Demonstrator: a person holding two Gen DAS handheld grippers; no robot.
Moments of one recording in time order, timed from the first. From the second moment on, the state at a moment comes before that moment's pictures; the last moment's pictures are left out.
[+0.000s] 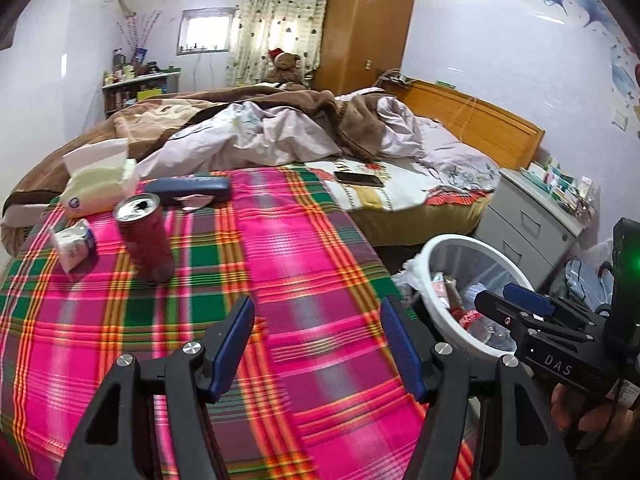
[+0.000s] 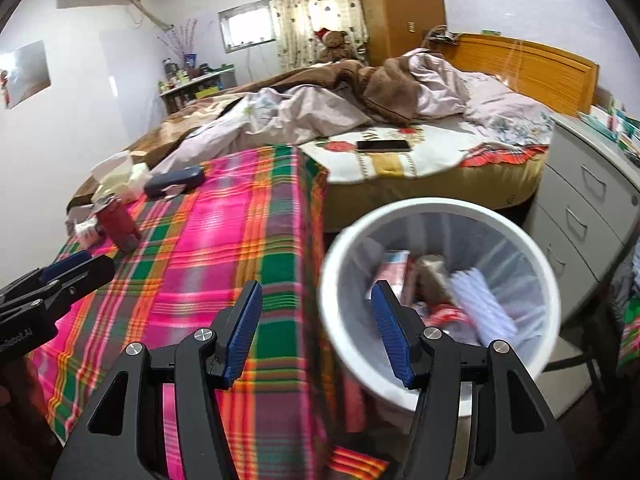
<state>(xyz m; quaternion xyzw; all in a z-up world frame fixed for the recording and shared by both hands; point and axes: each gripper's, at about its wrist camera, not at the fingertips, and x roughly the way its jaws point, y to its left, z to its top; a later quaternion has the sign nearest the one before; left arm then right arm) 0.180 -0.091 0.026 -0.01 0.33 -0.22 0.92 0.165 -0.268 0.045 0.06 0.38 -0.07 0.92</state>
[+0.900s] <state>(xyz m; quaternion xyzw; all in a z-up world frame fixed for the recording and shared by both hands) 0.233 0.082 0.007 -0.07 0.35 -0.07 0.93 0.237 -0.155 0.029 0.05 0.38 0.05 0.92</state>
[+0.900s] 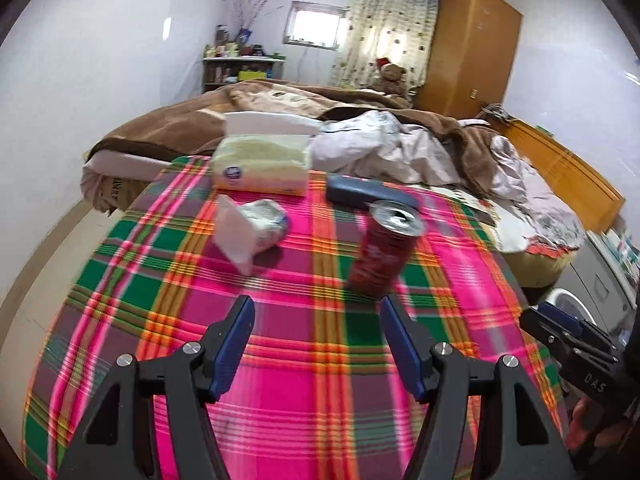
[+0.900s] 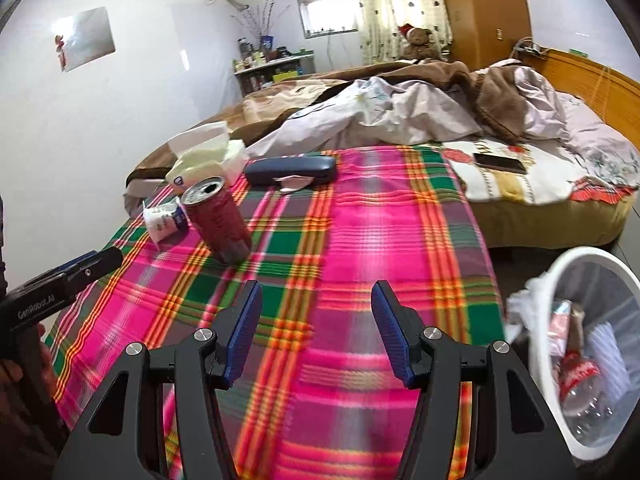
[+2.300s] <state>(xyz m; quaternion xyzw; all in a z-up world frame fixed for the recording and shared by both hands) 0.360 0.132 -0.036 -0.02 0.40 -0.14 0.90 0.334 -0.073 -0.008 0.01 0.41 0.12 0.90</state>
